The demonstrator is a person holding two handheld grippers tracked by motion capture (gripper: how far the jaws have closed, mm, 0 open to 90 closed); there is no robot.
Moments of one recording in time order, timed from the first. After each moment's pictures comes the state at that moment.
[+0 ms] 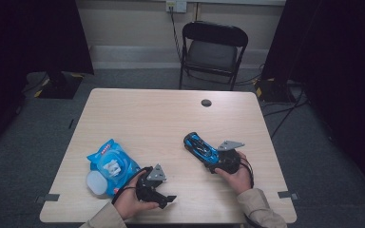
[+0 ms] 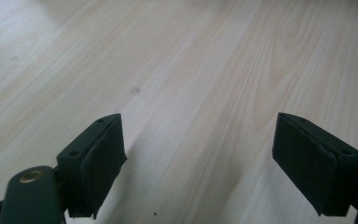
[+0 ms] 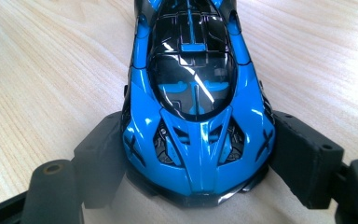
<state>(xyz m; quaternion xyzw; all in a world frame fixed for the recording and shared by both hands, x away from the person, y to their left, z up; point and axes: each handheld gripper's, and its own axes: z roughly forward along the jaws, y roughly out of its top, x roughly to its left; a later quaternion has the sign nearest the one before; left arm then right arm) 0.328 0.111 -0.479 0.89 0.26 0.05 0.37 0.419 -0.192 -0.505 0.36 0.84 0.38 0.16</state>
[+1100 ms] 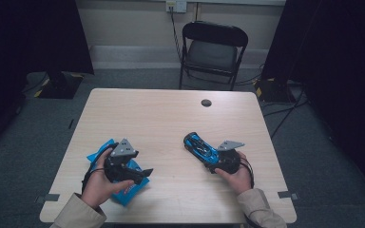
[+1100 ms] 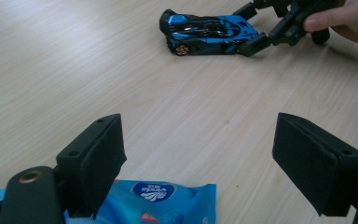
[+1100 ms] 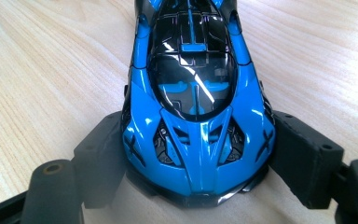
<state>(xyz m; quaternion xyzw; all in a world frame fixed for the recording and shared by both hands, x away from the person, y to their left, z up) 0.342 0.186 -0.396 0.84 0.33 0.13 0.41 0.420 -0.192 -0.506 0.36 0.84 0.38 0.16</state>
